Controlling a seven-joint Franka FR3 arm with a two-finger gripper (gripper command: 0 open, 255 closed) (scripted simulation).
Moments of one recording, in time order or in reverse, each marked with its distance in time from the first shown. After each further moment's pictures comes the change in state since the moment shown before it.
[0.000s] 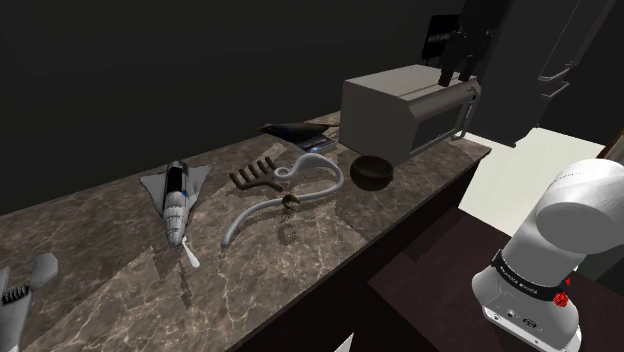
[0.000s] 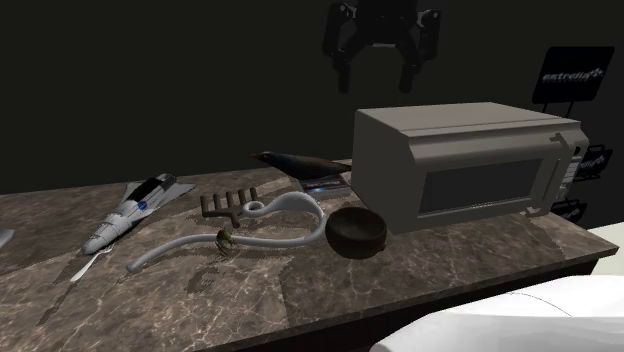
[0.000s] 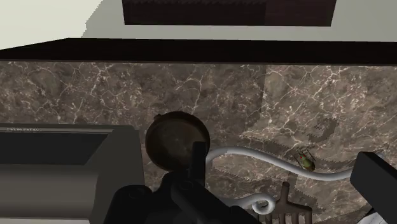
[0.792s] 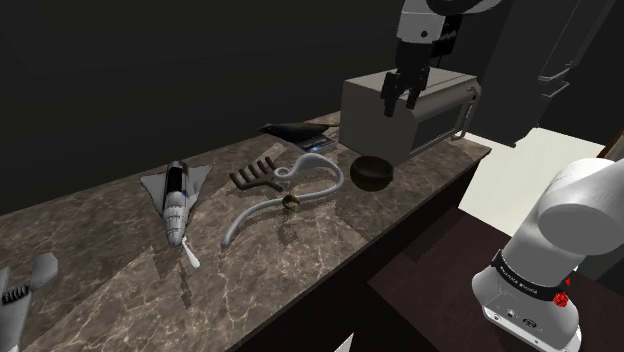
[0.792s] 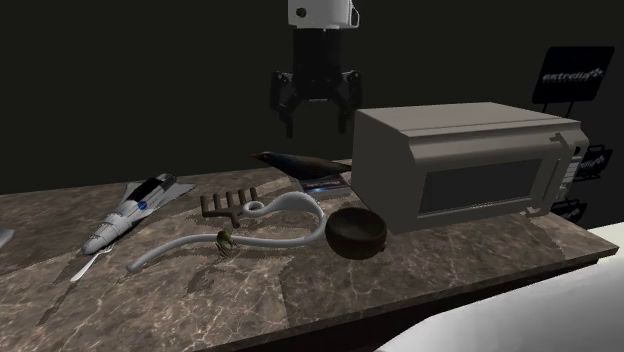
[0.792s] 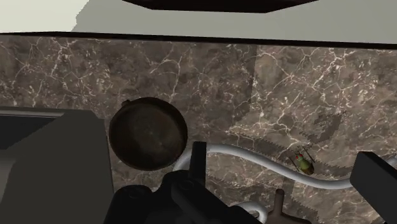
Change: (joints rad) arm 0.039 0.261 0.106 -0.026 0.039 0.241 0.094
